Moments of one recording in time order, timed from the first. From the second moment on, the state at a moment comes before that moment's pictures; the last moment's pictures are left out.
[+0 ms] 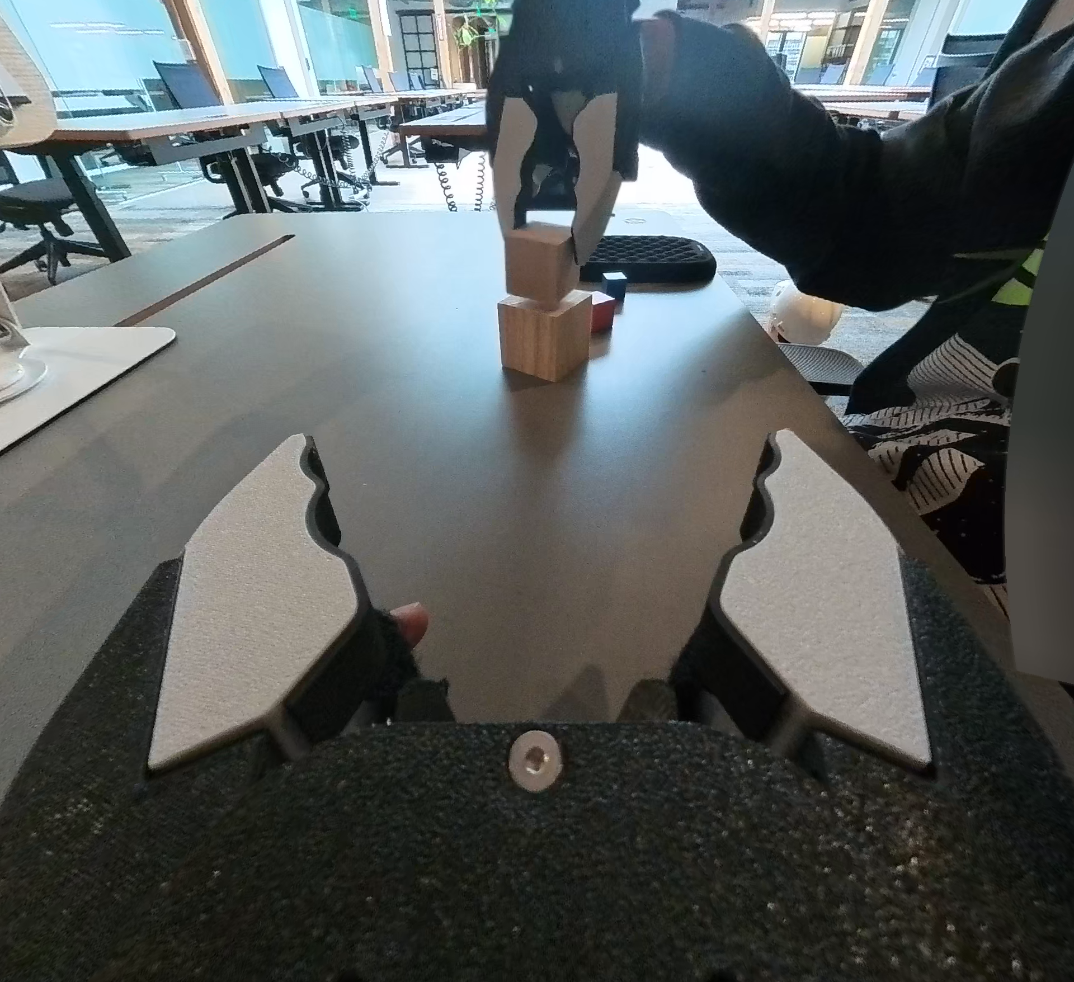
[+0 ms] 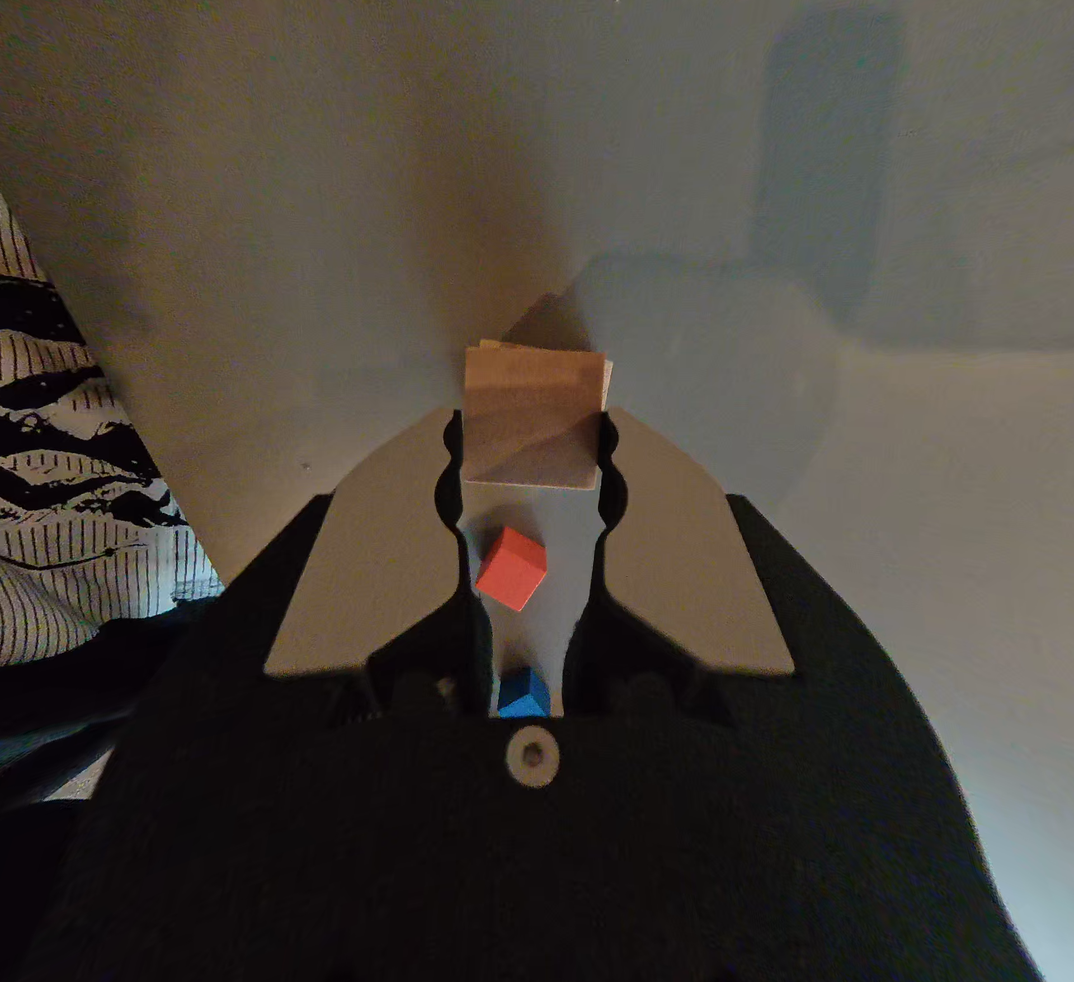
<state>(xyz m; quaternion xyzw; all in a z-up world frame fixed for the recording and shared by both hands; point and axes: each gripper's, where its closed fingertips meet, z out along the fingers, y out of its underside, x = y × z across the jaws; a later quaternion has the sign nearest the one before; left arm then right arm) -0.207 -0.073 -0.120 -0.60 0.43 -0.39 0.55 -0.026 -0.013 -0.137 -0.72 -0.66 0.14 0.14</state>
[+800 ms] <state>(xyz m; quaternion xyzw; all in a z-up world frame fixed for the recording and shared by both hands) -0.208 -0.073 -0.120 -0.60 0.43 -0.39 0.55 -0.027 -0.013 -0.135 -0.74 -0.62 0.20 0.17</state>
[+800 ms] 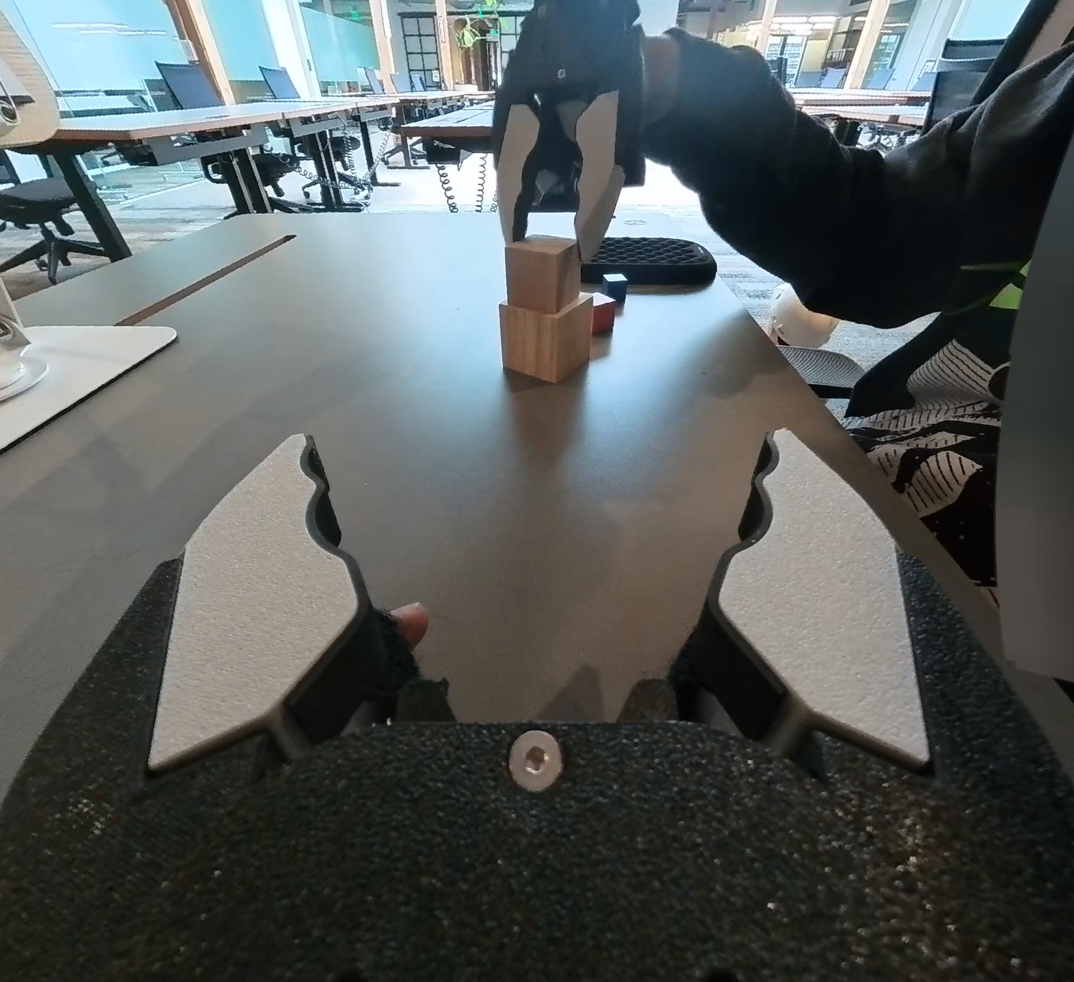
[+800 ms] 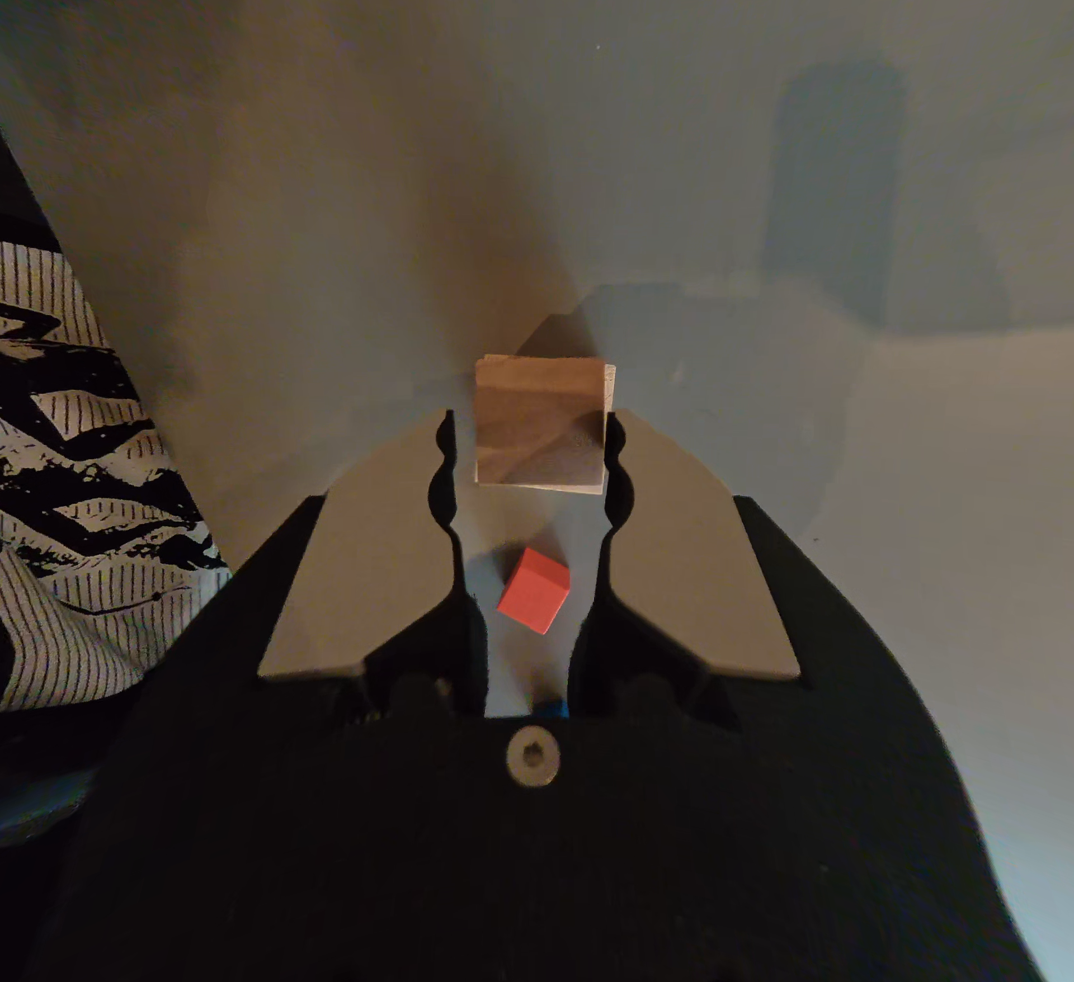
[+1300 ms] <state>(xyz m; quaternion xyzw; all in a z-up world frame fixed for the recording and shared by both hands) -0.207 -0.073 -0.120 -0.60 0.43 -0.39 0.55 0.054 -0.026 -0.163 -0.81 -0.52 0.15 0.20</state>
